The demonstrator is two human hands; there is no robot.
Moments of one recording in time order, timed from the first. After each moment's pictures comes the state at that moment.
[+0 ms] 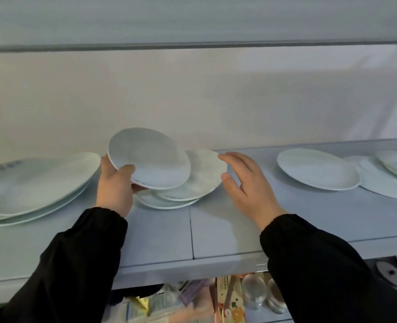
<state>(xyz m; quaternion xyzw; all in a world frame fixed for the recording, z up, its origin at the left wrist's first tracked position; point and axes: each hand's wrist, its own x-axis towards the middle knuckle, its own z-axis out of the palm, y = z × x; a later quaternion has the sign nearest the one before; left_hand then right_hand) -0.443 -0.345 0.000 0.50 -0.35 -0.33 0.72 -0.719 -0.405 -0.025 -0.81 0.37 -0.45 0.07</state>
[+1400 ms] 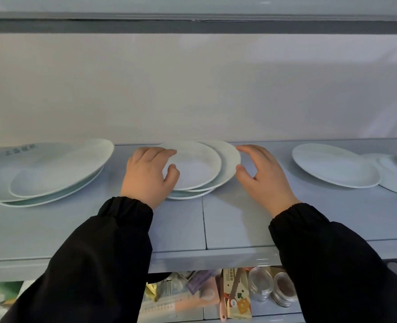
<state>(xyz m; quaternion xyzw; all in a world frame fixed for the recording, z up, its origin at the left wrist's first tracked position) -0.453 -0.349 -0.018 0.64 -0.66 0.13 0.37 -0.714 -0.414 -0.024 -0.79 0.43 -0.43 0.10</state>
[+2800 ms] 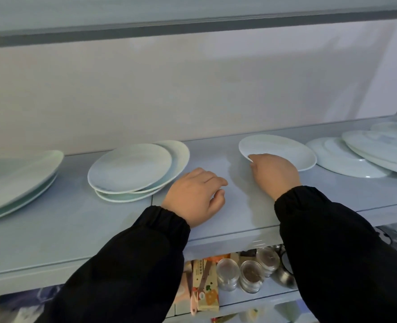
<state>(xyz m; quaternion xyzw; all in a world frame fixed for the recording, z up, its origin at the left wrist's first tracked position) -0.630 -0.354 -0.026 0.47 -0.84 0.10 0.25 -0.848 -0.456 -0.039 -0.76 0.62 -0.17 -0.08</state>
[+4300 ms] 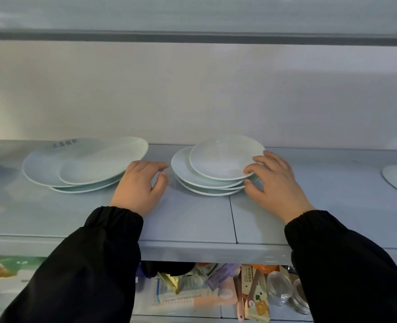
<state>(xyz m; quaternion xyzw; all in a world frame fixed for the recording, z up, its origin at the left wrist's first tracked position) -0.382 -0.293 -0.030 0.67 -0.63 0.08 0.38 -0.689 -0.404 -0.037 -0.84 0.41 -0.35 -0.04</state>
